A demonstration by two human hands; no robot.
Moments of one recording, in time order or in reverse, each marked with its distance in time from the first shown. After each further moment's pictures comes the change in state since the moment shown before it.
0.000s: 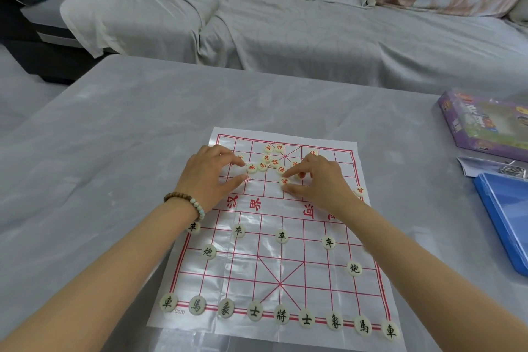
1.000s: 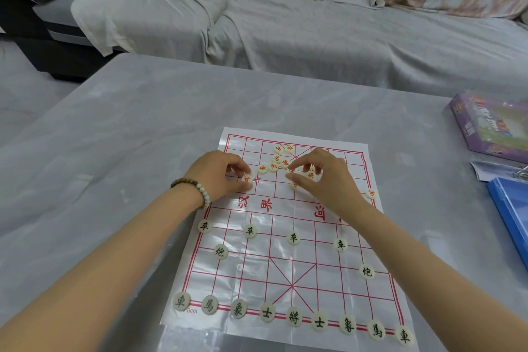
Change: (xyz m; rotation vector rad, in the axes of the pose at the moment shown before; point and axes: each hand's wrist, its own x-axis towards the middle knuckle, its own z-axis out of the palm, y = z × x) left_hand 0.009 -0.015 -0.007 -0.197 -0.208 -0.098; right_hand -0.003 -0.015 -0.001 0.263 0.158 -0.039
